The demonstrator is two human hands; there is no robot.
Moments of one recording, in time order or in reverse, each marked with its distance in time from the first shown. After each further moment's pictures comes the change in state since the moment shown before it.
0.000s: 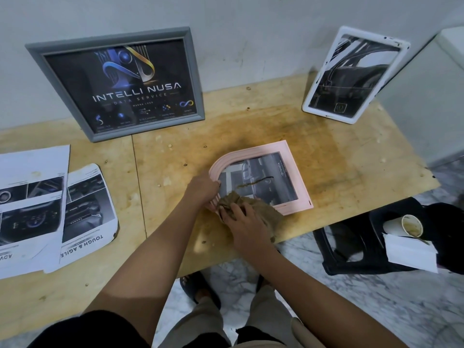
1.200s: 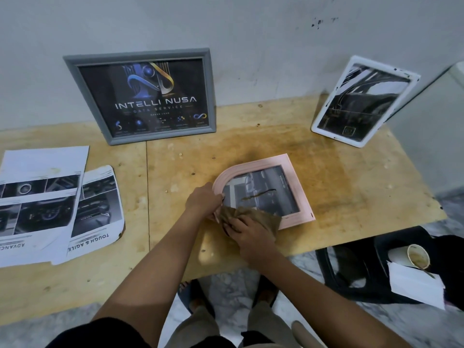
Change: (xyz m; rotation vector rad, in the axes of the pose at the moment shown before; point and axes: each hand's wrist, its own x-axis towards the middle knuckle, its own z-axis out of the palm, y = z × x) left_hand -0.005 -0.006 -0.001 0.076 0.054 -0.001; right_hand 0.011 0.029 -0.010 0.123 -0.201 -0.272
